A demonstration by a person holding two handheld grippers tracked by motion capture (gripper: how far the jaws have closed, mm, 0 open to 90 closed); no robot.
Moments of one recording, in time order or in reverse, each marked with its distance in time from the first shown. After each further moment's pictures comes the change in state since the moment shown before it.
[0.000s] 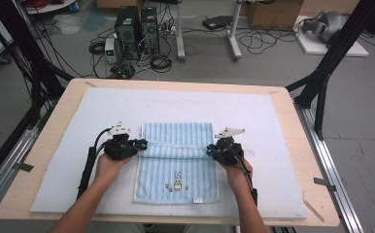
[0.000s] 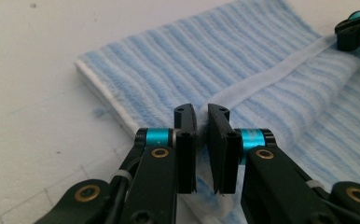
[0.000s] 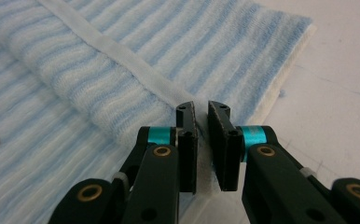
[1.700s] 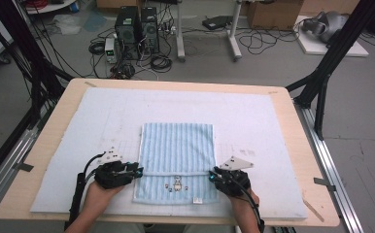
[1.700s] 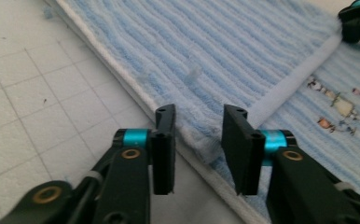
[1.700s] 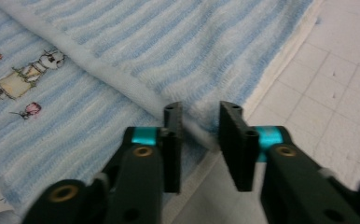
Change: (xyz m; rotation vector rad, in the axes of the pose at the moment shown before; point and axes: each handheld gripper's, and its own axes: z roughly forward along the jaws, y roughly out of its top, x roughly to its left) left arm -0.037 -0.050 -0.033 0.087 -0.005 0.006; right arm 0.041 -0.059 -0.036 -0.036 -0.031 -0.006
